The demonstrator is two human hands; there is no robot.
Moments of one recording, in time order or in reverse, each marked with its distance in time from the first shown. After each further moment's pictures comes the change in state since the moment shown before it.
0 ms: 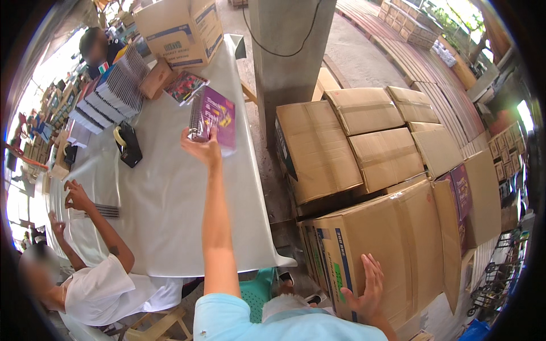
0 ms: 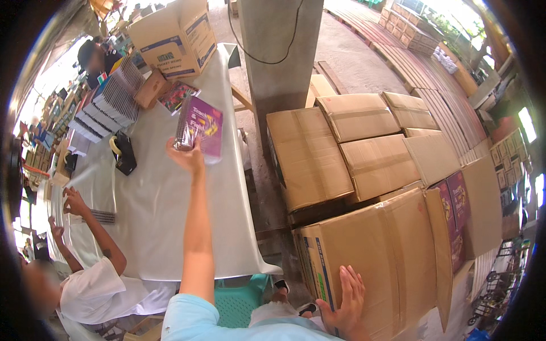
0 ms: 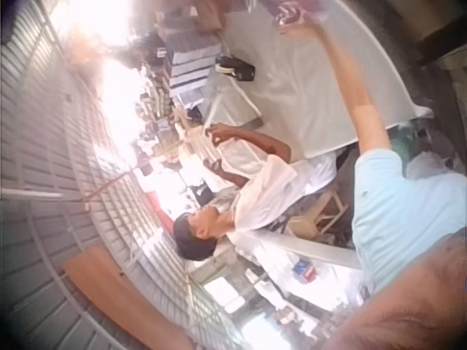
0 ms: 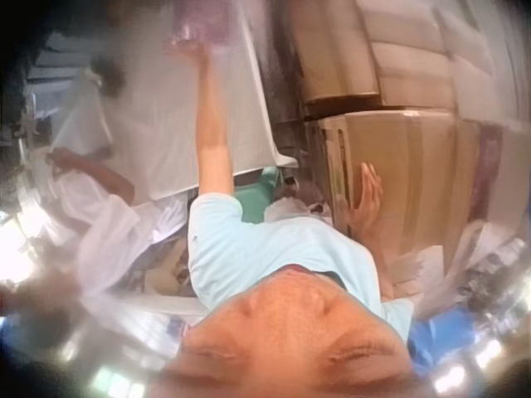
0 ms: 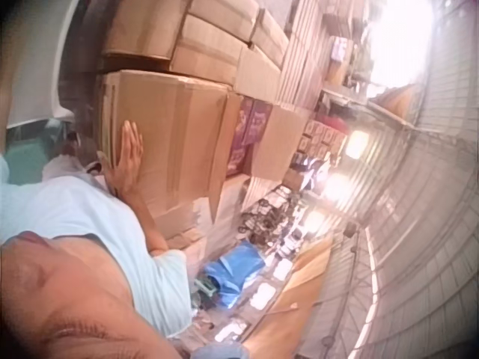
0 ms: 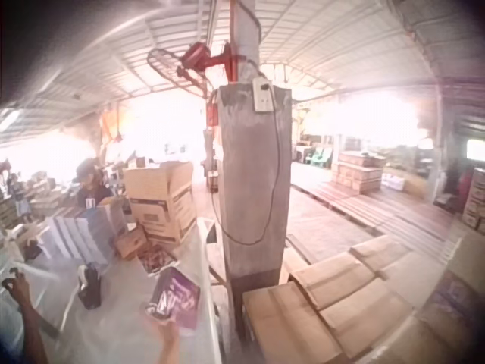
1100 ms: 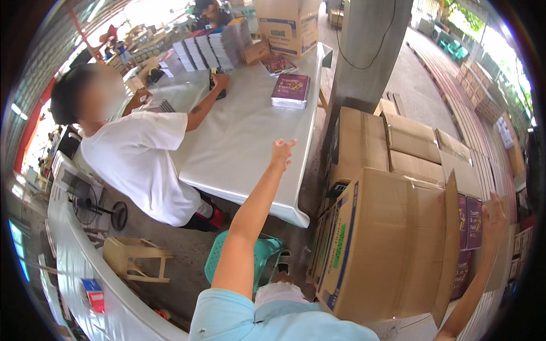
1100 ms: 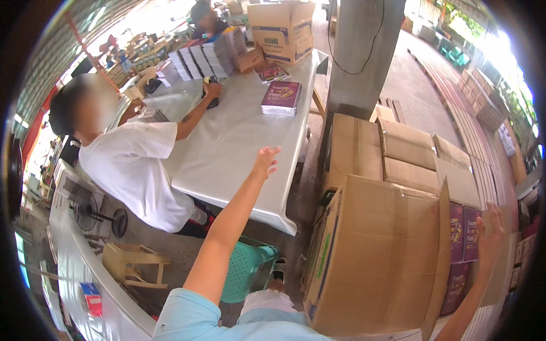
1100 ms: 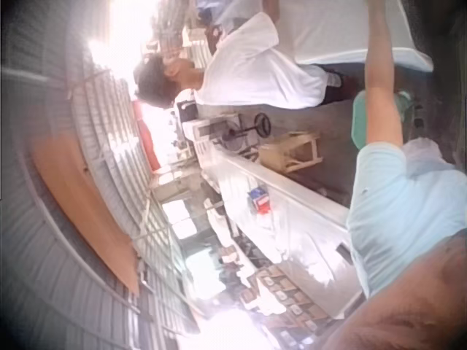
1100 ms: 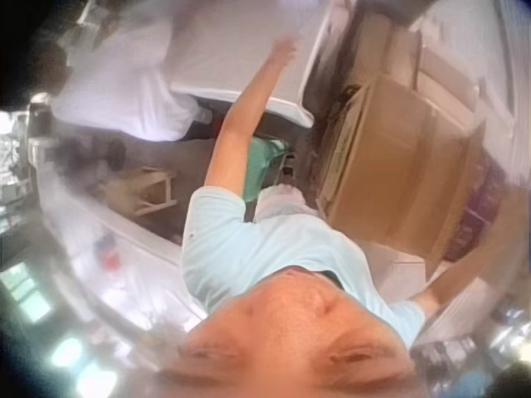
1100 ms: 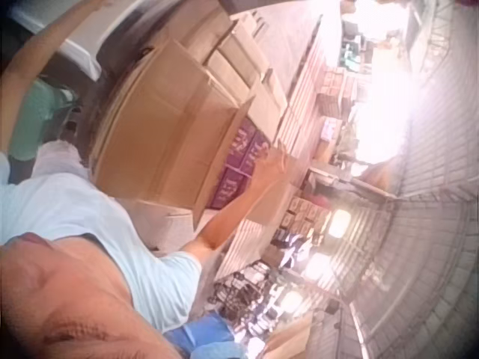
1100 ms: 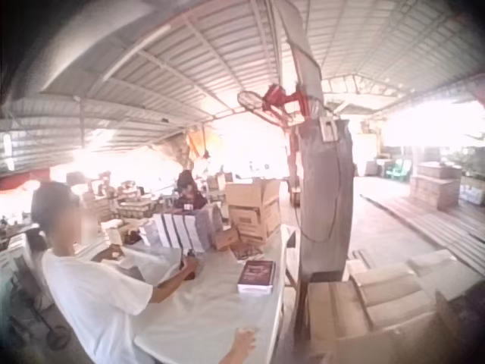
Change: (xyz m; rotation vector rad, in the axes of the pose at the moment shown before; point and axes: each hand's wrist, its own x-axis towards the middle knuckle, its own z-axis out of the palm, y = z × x) left_hand -0.180 0.072 -0.192 -0.076 -0.404 -0.908; right_hand 0.064 0.203 -0.281 -0.654 0.469 -0.523
